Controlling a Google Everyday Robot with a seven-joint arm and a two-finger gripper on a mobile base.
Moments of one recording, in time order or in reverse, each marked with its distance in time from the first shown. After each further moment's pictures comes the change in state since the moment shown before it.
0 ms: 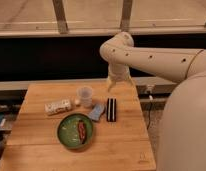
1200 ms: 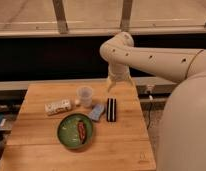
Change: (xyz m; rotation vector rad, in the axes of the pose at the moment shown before) arm 0.000 0.000 0.000 0.000 0.000 0.000
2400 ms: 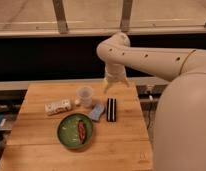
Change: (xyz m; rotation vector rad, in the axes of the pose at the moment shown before) arm 0.001 0.029 0.009 -0.048 0.058 -0.024
